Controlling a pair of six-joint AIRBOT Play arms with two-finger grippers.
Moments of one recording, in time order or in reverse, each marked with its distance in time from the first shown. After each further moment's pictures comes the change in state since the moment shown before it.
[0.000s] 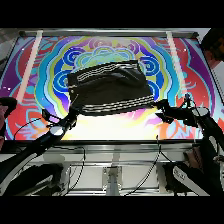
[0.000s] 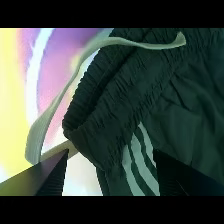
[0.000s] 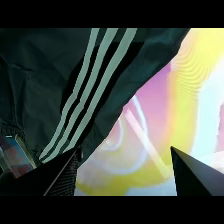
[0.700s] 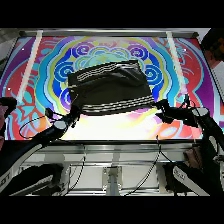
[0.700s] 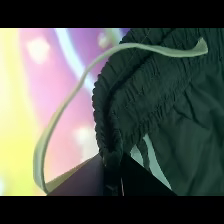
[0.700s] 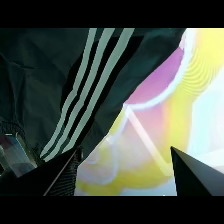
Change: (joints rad) left arm 0.023 -0.139 0.092 -0.003 -0.040 -0.090; right arm 0.000 -0.002 0.000 0.002 0.007 0.002
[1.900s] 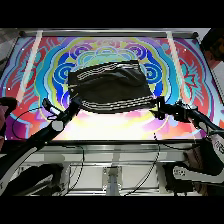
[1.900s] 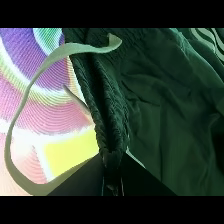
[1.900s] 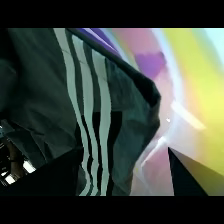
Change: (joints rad) left arm 0.019 0.107 0.012 0.327 -0.024 -0.003; right arm 0.014 -0.359 0.077 0.254 -0.153 0.002
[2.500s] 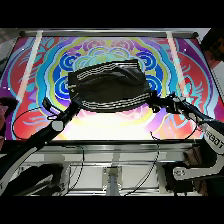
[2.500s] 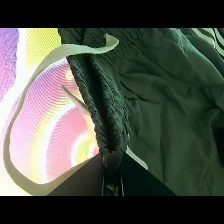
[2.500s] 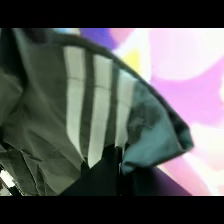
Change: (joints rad) left arm 0.001 0.001 0.000 0.011 -0.003 0.000; right arm 0.128 -0.140 0.166 -0.037 -0.129 0.044
